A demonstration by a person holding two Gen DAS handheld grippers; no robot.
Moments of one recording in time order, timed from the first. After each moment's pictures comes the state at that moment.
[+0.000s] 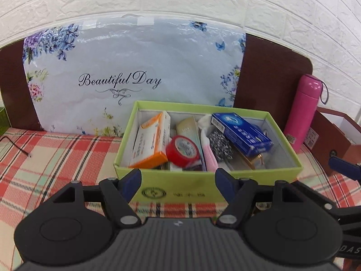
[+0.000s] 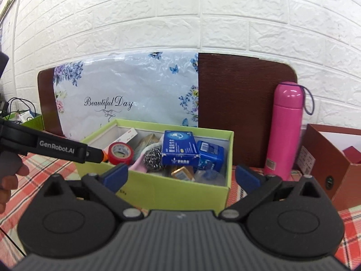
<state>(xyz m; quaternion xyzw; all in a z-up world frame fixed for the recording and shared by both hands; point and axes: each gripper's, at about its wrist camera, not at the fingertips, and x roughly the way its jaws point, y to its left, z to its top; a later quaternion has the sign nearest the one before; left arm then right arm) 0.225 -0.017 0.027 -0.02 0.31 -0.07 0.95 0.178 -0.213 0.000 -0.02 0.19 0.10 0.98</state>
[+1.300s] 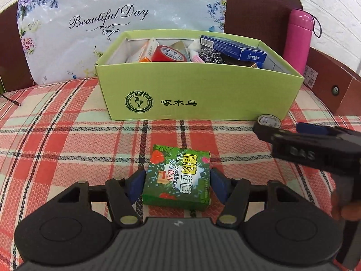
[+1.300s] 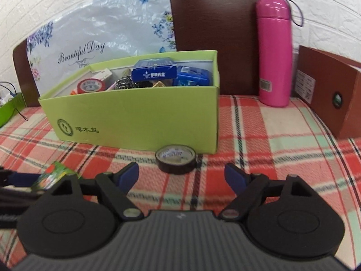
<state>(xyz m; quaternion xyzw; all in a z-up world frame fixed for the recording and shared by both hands) 0.189 -0.033 -0.059 0.01 0.37 -0.08 0.93 0.216 -0.214 -0.092 0.02 0.31 0.06 0.95</state>
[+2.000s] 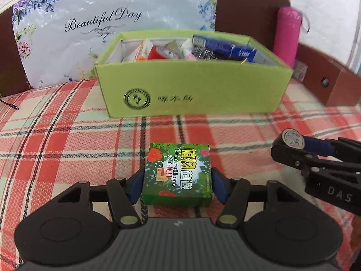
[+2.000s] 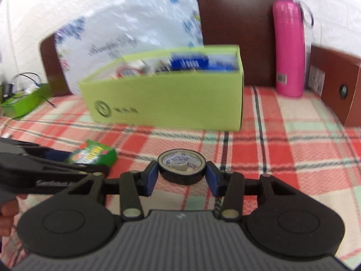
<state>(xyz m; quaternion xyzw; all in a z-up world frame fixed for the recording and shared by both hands) 0.173 -0.024 -0.049 0.01 0.36 -0.12 0.92 0.140 -0.212 -0.071 0.02 0.29 0.13 0.95</state>
